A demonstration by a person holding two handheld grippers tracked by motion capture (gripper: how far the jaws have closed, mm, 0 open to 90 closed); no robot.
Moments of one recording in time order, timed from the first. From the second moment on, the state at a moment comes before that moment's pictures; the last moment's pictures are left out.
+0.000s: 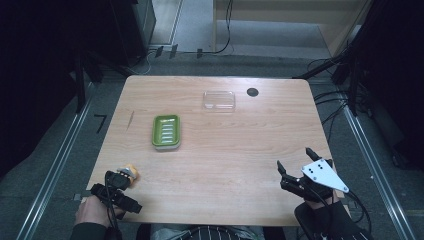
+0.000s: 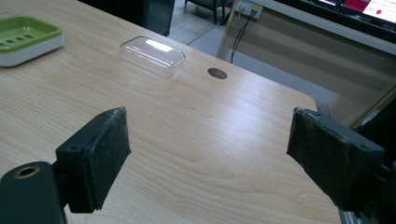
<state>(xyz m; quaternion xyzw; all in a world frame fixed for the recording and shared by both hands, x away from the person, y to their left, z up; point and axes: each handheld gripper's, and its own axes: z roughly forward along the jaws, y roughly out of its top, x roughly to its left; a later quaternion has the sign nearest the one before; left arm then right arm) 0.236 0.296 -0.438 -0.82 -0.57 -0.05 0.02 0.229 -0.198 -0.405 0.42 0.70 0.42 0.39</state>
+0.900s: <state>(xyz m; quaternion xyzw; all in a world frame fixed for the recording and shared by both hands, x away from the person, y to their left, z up) 0.262 0.301 -0.436 -0.82 -0.58 -0.06 -0.02 0.230 -0.197 -0.405 0.42 0.70 0.42 0.39</state>
